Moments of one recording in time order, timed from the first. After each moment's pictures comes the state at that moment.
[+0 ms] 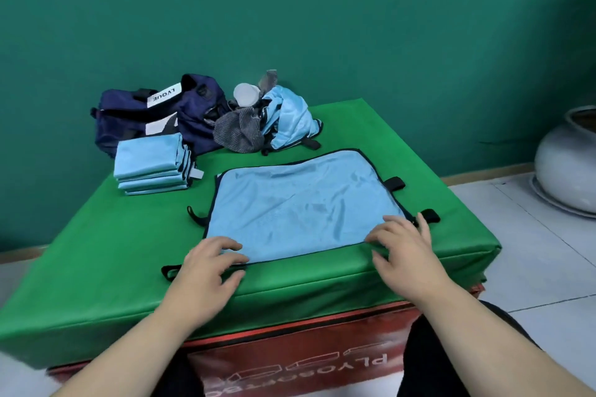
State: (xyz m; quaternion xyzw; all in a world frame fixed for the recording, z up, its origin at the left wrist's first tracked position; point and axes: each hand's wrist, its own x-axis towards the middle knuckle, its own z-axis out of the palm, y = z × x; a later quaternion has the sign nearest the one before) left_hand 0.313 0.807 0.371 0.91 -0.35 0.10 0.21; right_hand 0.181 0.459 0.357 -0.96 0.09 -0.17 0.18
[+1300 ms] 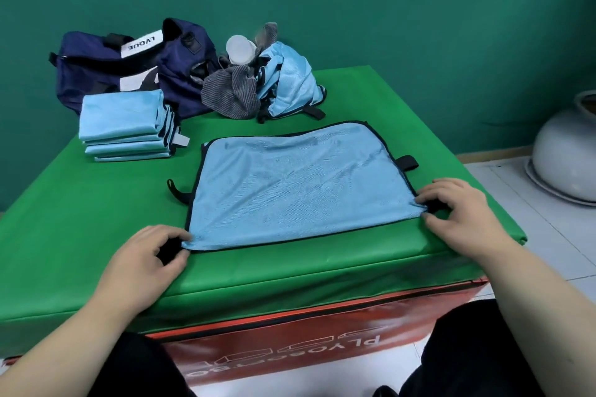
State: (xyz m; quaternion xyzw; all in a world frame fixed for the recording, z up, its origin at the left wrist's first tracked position) left_hand 0.354 0.860 0.348 0.92 -0.26 0.12 0.27; right_hand 0.198 0.376 0.362 -0.95 0.12 -0.18 0.21
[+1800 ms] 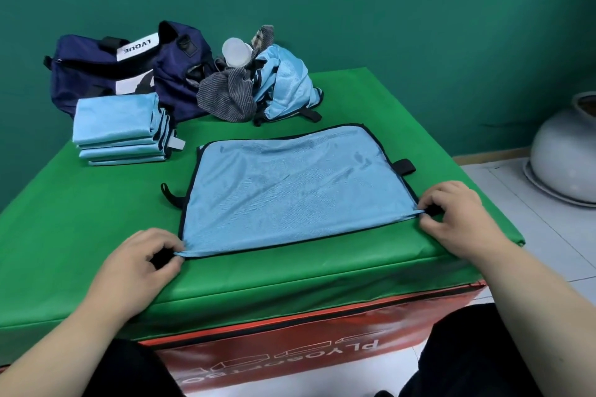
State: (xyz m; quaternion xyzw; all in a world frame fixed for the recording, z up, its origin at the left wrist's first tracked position) left_hand 0.360 0.867 0.346 0.92 -0.28 0.09 0.27; right_hand 0.204 0.369 0.357 -0.96 0.12 -0.18 0.17
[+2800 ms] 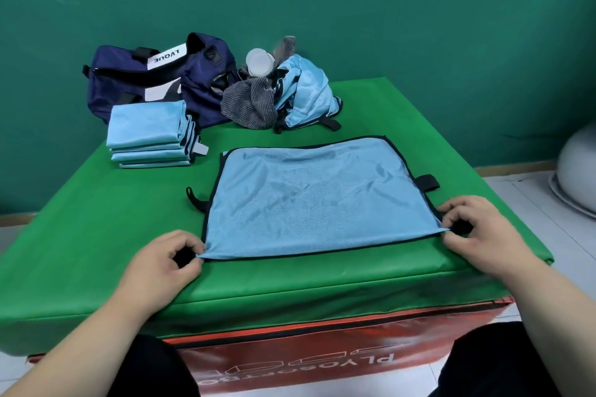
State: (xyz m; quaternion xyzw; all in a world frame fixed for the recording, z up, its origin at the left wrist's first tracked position) left_hand 0.362 0.869 0.345 0.91 -0.24 0.08 0.32; right_hand 0.200 0.375 0.360 -0.94 0.11 -0.18 0.27
